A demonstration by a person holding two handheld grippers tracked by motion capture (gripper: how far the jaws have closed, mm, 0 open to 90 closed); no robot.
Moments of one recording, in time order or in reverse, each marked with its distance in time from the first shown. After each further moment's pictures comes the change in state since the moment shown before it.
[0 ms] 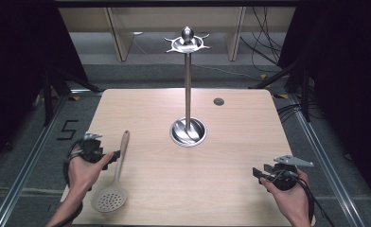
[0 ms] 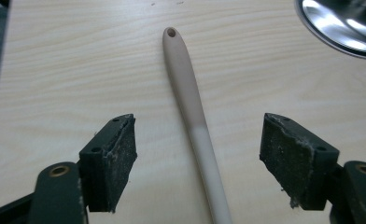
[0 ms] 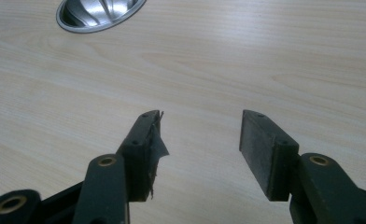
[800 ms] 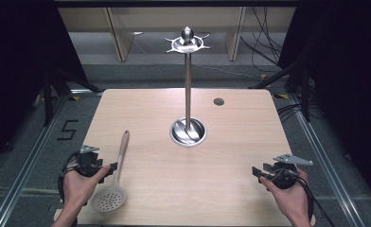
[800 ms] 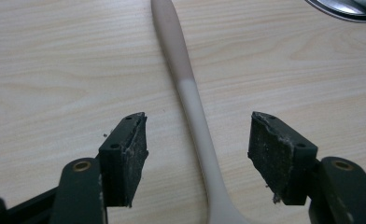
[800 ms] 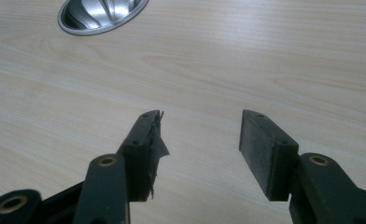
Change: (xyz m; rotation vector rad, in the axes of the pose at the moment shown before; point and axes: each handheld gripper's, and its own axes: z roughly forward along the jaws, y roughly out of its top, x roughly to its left) left arm -0.005 -0.007 0.001 0.062 -0.012 -0.001; right arm -0.003 0.002 0.006 -0.025 -0.009 -0.030
